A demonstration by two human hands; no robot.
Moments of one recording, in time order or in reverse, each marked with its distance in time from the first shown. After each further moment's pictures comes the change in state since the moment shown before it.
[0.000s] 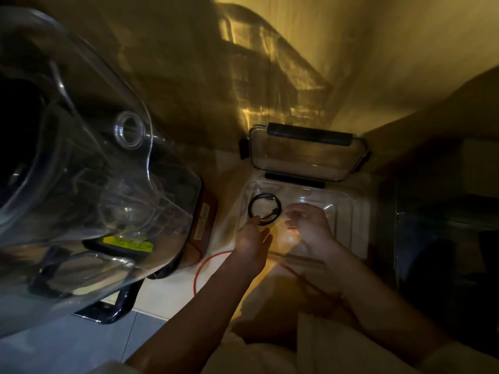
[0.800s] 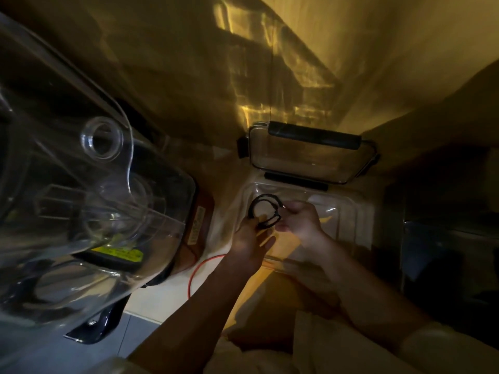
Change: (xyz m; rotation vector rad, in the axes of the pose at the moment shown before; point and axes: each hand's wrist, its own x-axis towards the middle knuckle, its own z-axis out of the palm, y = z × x) left_hand 0.034 -0.003 -0.008 0.049 -0.077 -0.057; right_hand 0.030 -0.009 0.022 -0.004 -0.020 0.118
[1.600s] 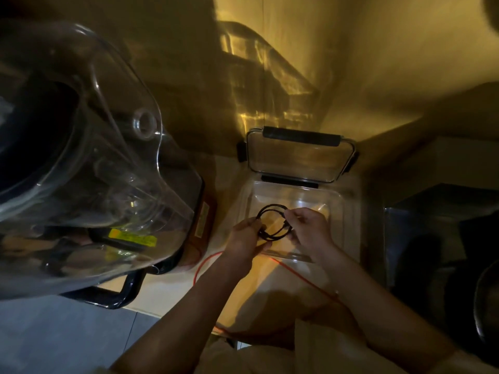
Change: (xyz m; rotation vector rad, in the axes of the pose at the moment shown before) left_hand -0.061 0.001 -0.009 0.311 -0.006 0.237; right_hand -0.067 0.018 -0.025 0.079 0.042 -0.147
